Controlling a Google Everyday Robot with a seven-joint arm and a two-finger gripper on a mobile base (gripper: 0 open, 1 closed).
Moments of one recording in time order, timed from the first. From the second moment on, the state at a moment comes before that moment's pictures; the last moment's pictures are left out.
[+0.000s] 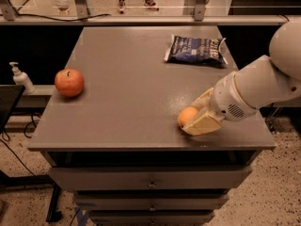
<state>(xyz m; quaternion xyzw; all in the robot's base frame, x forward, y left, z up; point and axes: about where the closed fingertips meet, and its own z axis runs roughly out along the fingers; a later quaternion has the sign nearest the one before) 0.459 -0.116 0.841 -0.54 0.78 0.15 0.26</state>
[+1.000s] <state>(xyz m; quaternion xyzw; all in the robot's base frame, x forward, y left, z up) 0.476 -0.136 0.862 -0.53 0.79 0.13 0.27</state>
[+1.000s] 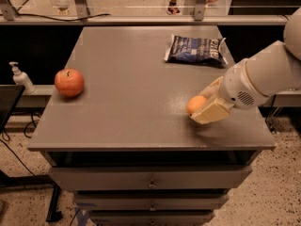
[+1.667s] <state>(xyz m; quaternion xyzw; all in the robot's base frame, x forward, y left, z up) 0.526 -0.156 0.872 -0.53 0.79 0.08 0.30</state>
